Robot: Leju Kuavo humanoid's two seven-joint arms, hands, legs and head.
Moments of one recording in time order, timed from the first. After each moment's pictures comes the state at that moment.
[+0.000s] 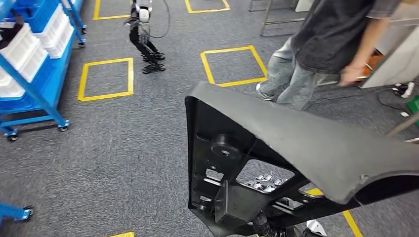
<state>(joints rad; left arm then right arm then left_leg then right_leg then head) -0.02 0.12 0.71 -0.20 -0.21 0.12 -0.15 0.12 -0.11 0.35 -2.10 -0.04 0.35 -0.69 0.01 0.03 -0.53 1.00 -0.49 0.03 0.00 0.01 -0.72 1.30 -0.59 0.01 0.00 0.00</state>
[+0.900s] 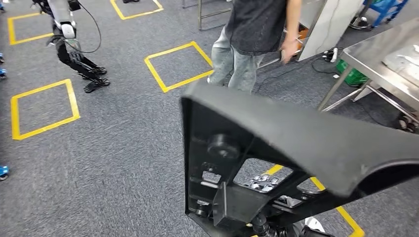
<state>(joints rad) -0.02 0.07 0.74 -0.20 -0.24 0.18 -0.07 0.09 -0.12 0.35 -2.10 -0.09 0.40 -0.66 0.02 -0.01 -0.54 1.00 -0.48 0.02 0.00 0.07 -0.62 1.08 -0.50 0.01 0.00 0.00</state>
